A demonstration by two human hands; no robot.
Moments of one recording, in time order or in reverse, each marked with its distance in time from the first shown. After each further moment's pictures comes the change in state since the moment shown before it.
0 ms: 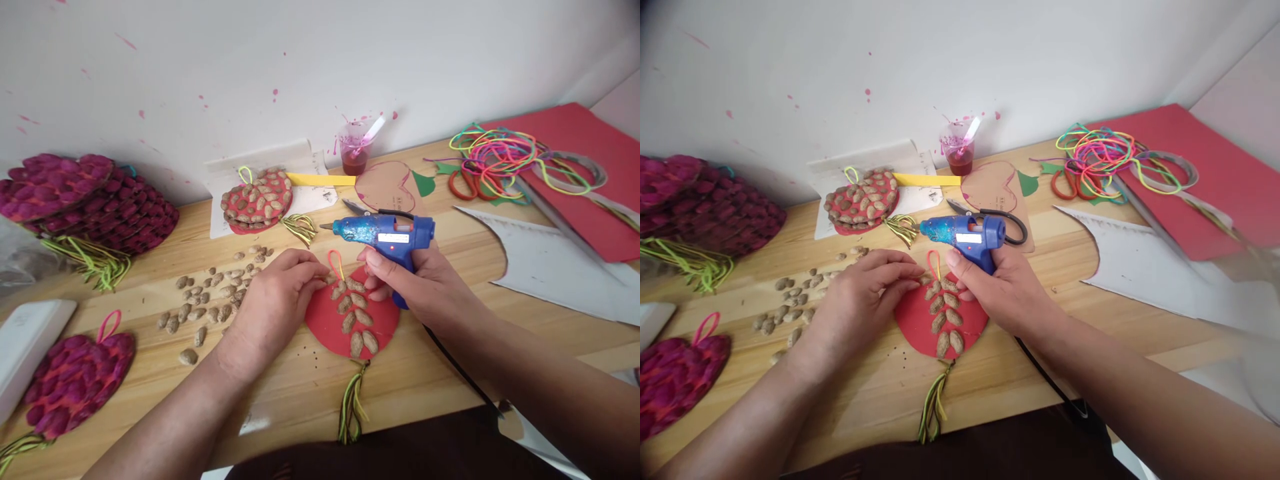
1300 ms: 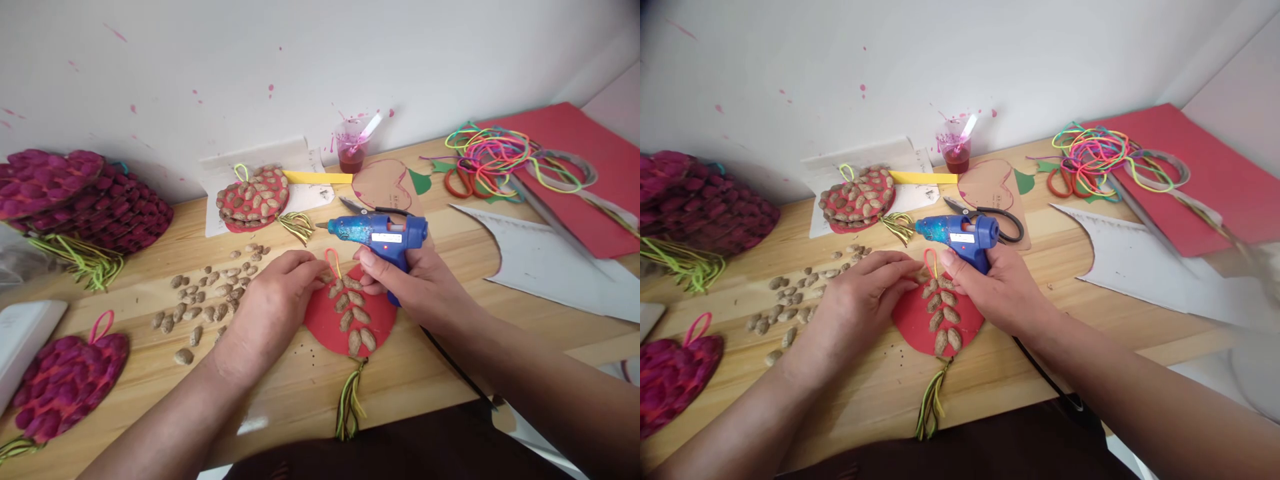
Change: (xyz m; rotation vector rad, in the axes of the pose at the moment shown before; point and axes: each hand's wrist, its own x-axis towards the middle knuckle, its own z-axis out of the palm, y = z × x) left_hand -0.005 0.003 0.002 0.076 -0.019 0.033; right_hand -0.002 0.000 0.002 -0.030 -0.014 -0.051
